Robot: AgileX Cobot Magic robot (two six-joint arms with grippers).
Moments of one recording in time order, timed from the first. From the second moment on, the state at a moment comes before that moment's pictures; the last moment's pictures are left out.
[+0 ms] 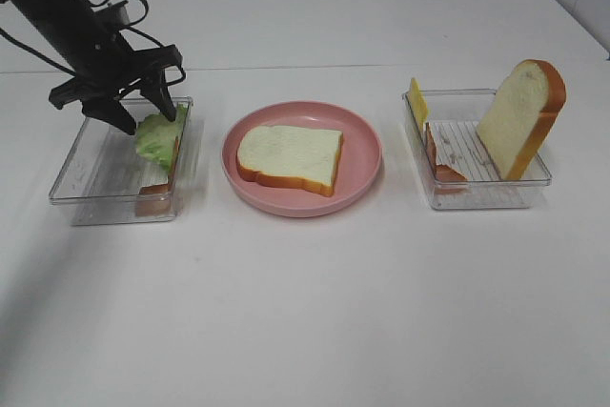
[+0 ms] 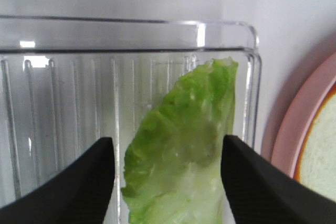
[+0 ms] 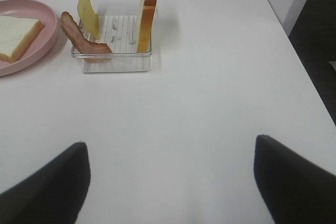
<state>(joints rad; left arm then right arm) -0.11 2.37 -1.92 -0.39 0.99 -0.08 -0.03 -0.01 -0.50 0.00 1.07 -0.03</state>
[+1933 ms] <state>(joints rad) -0.35 2.25 -2.02 -0.37 0.90 0.06 -0.03 -0.01 -0.50 0.00 1.07 -0.03</state>
